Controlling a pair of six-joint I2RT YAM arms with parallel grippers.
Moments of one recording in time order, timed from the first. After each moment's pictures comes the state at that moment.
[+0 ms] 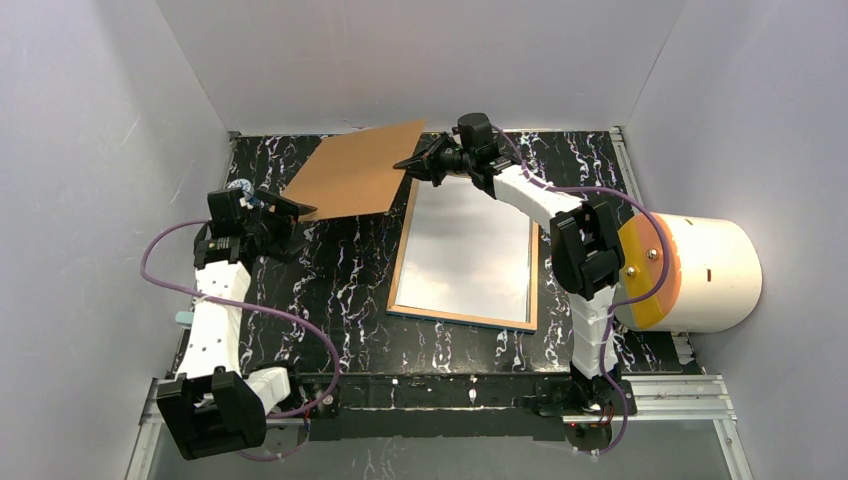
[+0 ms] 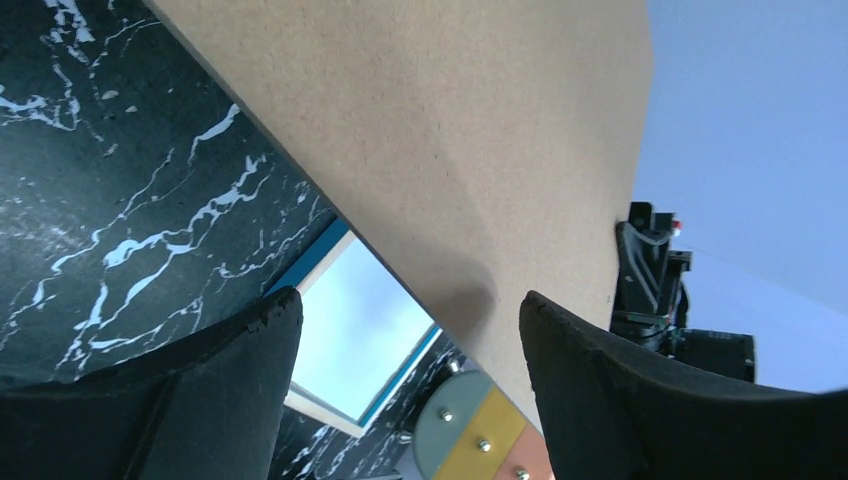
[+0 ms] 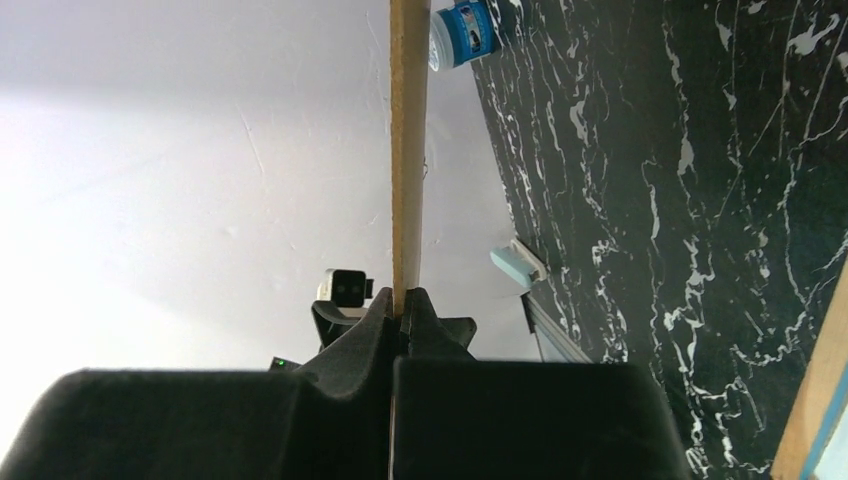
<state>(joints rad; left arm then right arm) 0.17 1.09 0.94 -0.63 0.37 -1.09 0.52 2.08 1.69 -0.01 -0.63 1.50</state>
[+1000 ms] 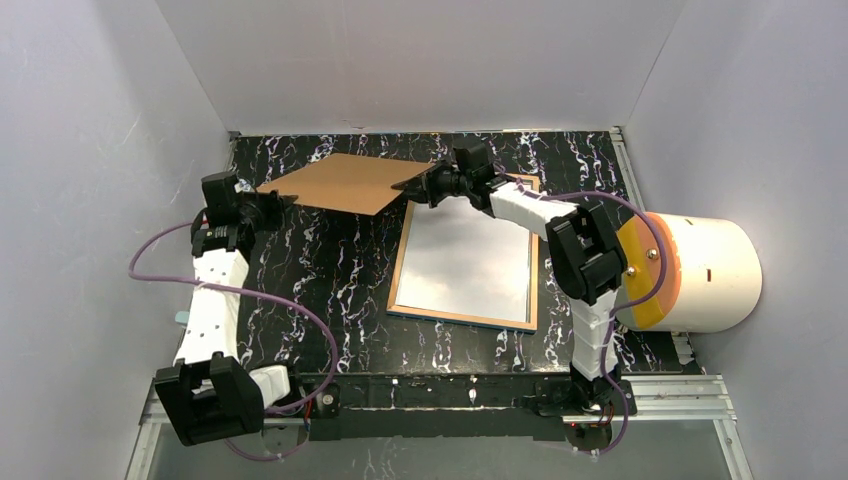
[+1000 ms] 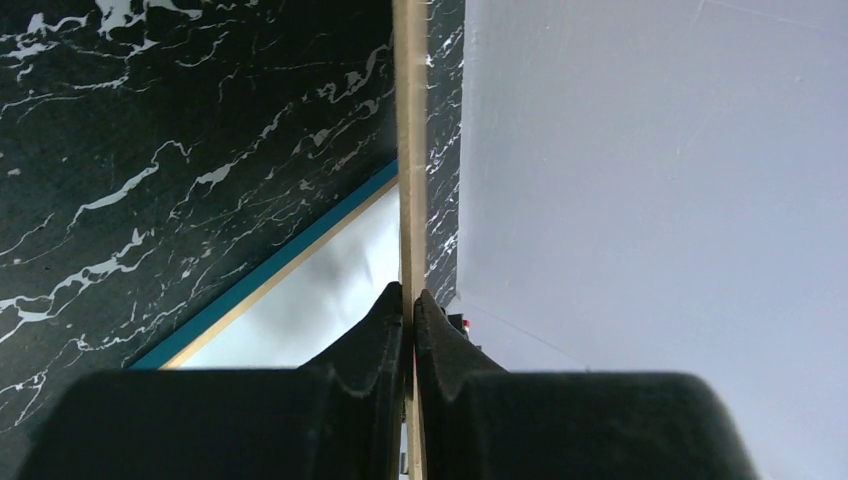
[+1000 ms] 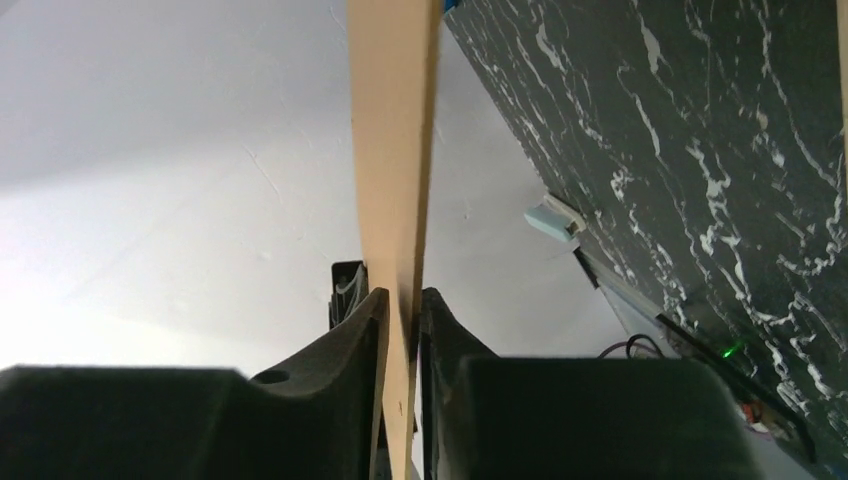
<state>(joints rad) 0.17 1.14 0.99 -0.48 0.22 -1.40 0.57 2.05 1.52 0.05 -0.62 1.76</state>
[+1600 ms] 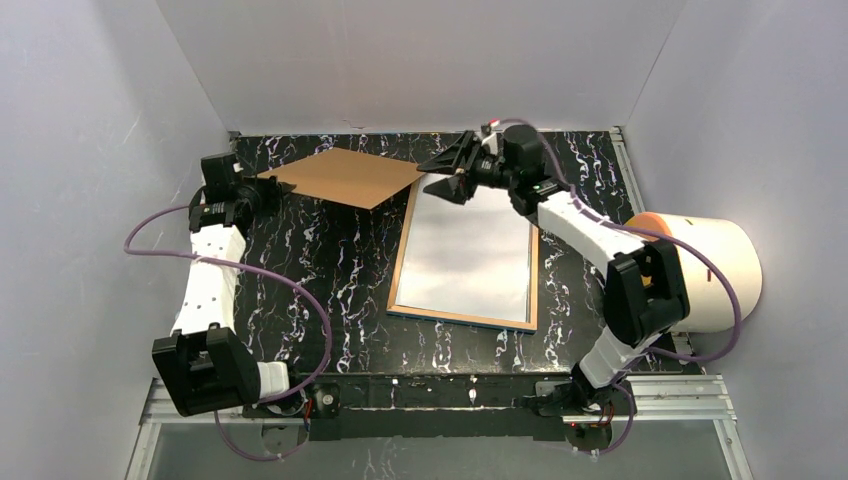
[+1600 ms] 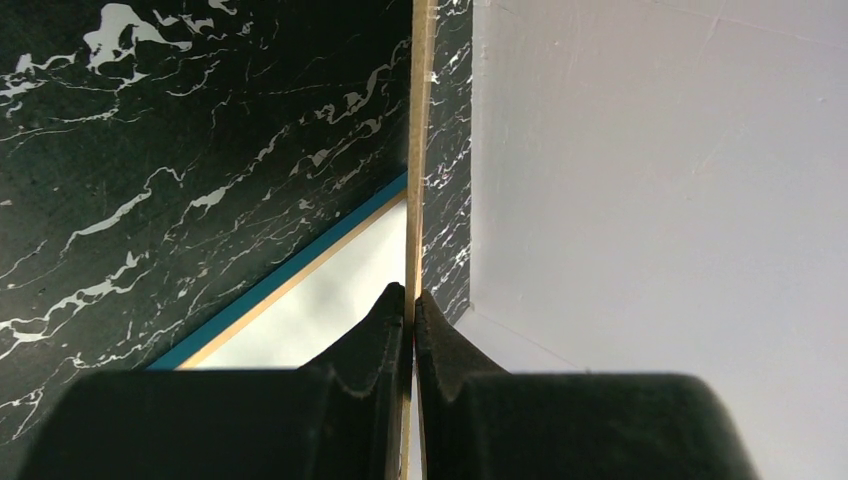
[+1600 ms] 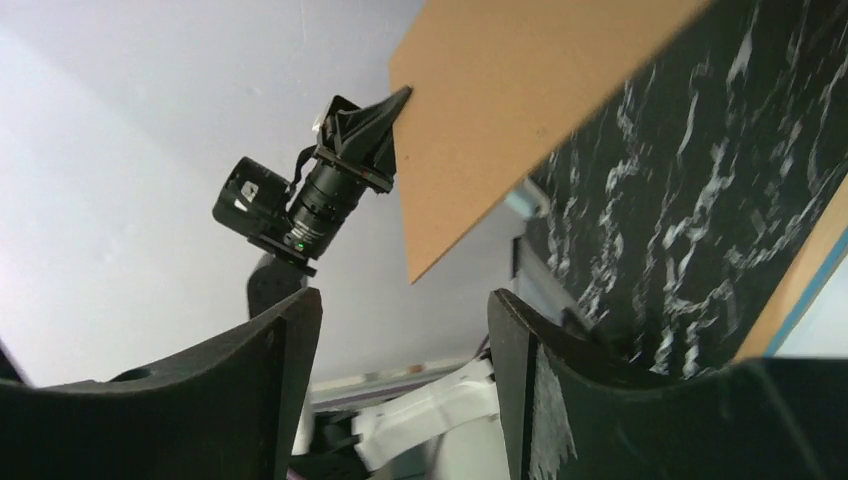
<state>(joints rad) 0.17 1.28 1.15 -0.55 0.20 -1.36 0.49 1.68 1.25 0.18 -0.75 1.52</state>
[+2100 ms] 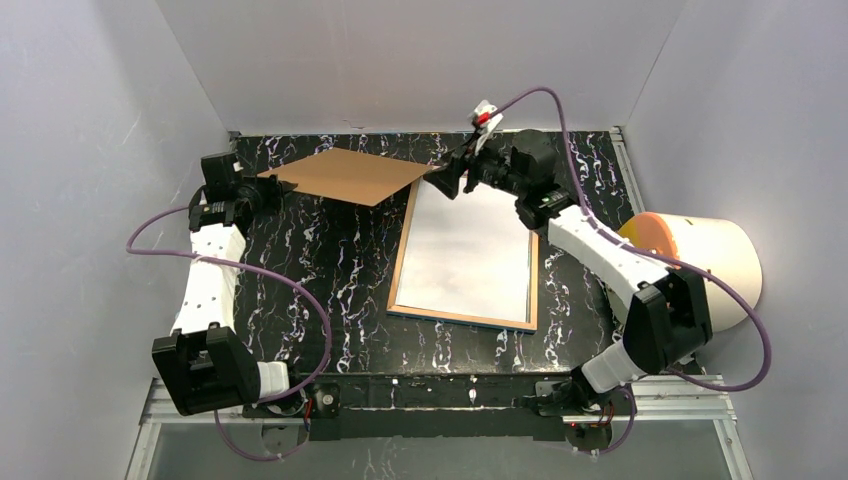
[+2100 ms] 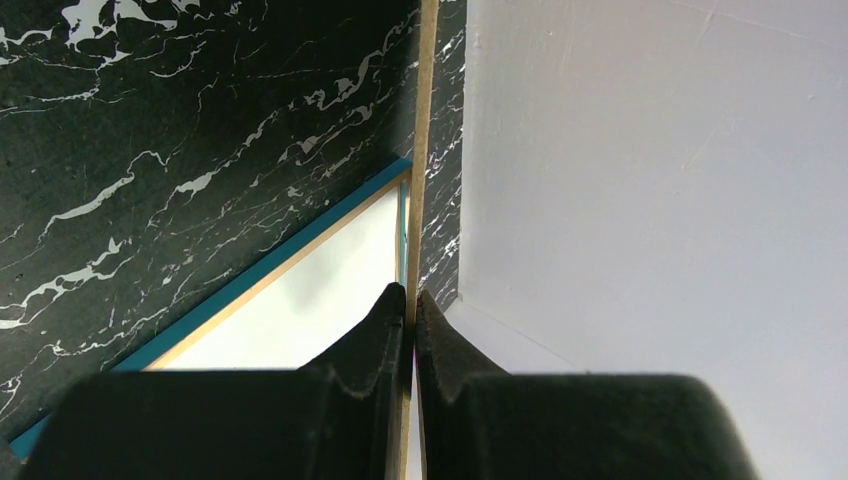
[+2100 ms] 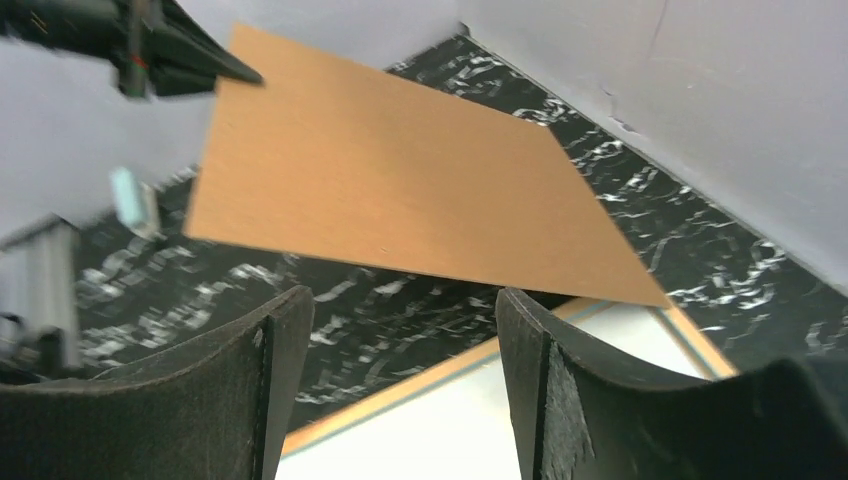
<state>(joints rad) 0.17 1.29 1.16 -0.55 0.23 -1.39 0.53 1.48 1.21 0.25 -0.55 0.23</state>
